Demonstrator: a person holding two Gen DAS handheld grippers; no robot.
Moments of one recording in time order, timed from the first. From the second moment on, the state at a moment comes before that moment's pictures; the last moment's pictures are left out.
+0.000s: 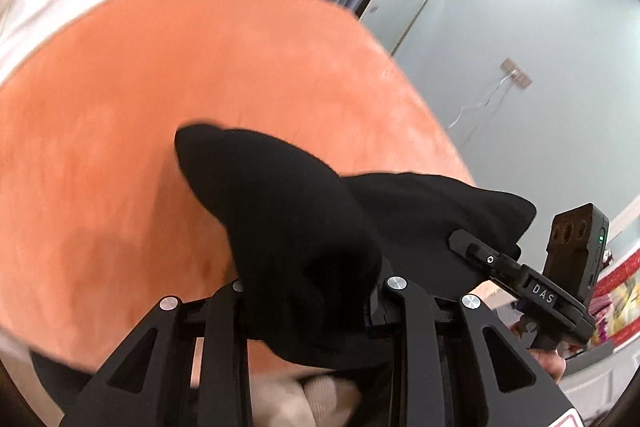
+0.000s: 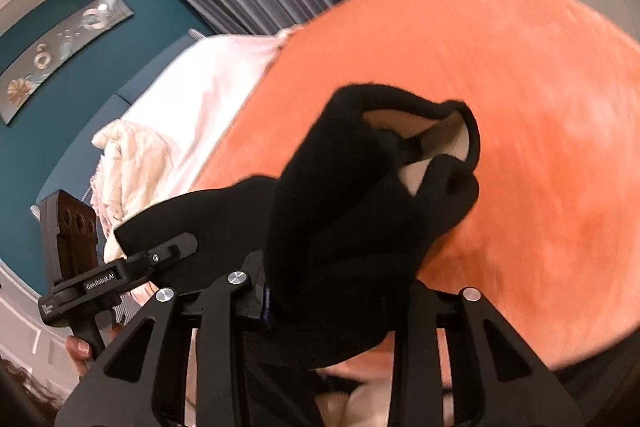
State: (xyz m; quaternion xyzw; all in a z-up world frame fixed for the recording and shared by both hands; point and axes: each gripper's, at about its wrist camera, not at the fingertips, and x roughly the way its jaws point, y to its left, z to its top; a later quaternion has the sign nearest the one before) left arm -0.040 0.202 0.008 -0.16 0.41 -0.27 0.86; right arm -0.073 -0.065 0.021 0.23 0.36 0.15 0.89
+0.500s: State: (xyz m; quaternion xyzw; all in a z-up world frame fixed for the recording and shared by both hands) left arm 0.200 0.173 0.099 -0.11 0.23 -0.26 0.93; right arm 0.179 -0.096 0.096 0.17 0.18 0.19 0.95
